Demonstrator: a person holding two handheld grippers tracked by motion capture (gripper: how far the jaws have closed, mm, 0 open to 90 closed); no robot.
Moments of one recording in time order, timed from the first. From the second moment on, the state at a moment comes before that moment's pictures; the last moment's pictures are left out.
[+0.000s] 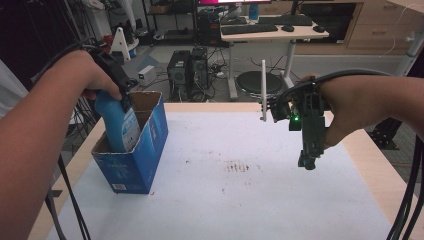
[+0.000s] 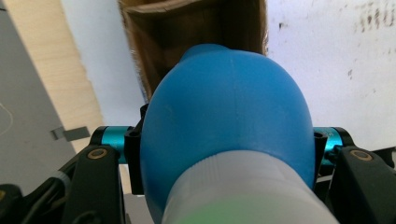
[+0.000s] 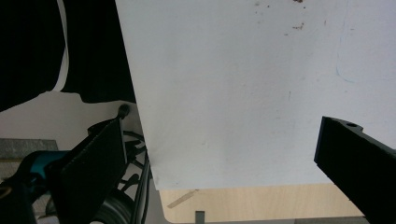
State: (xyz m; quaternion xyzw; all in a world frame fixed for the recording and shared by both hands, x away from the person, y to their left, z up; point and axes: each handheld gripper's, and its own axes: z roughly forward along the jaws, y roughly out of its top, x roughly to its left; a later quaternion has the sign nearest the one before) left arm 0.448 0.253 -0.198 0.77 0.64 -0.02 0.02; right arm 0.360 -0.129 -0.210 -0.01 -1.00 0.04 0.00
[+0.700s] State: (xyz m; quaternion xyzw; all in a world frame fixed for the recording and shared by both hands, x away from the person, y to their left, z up) left arm 0.458 0.246 -0.254 0.85 0.53 -0.03 -0.02; right arm 0.365 -0.135 -0.217 -0.02 -1.00 0.04 0.01
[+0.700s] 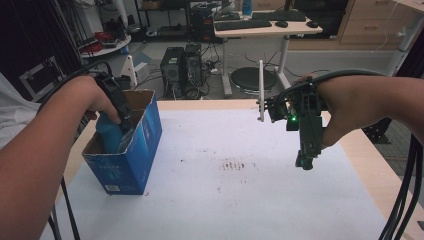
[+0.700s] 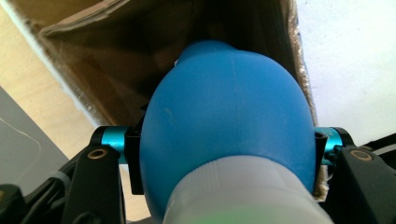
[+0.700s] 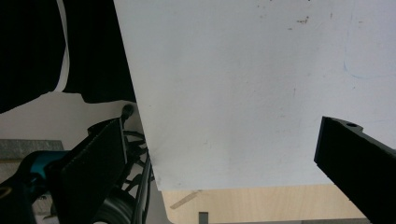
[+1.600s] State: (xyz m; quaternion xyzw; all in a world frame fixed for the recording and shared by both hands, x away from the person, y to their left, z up) left arm 0.456 0.246 -0.290 0.92 0.38 -0.03 -0.01; right arm 0.365 -0.131 -0.221 -0.03 -1.00 0.04 0.02
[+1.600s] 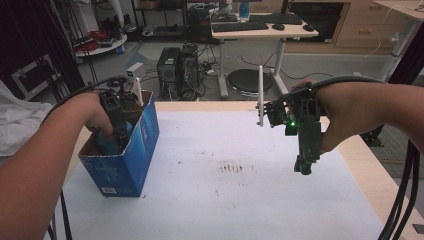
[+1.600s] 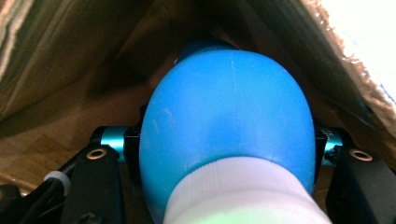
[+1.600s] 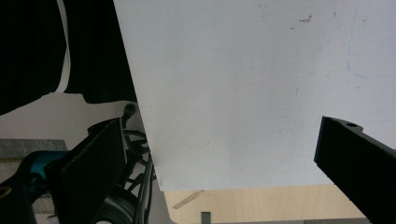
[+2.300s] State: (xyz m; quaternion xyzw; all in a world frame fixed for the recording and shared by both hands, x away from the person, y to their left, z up) left arm 0.453 0.251 -0.289 0.93 0.38 -0.03 -0.01; right arm 0.366 -0.132 -0.224 -0.02 -1.00 0.05 0.02
